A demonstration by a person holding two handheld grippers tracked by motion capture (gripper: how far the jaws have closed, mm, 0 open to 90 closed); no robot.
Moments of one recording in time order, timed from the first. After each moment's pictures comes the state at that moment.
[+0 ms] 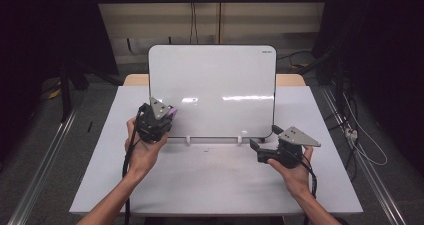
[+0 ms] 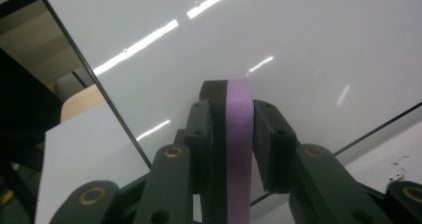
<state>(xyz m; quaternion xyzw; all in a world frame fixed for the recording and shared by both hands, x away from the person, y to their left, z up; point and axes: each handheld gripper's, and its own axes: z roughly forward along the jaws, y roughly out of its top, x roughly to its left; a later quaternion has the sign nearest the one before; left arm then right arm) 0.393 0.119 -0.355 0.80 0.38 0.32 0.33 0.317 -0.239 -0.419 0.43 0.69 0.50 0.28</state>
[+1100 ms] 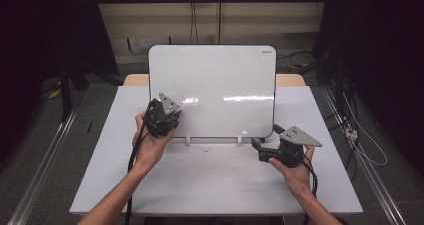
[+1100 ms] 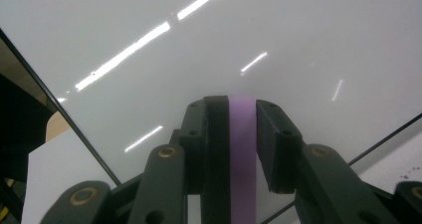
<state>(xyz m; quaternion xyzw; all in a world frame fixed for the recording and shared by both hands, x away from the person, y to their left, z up) 0.412 0.109 -0.363 0.82 0.36 0.31 0.33 0.319 -0.242 -0.420 0.44 0.69 0.50 0.29</state>
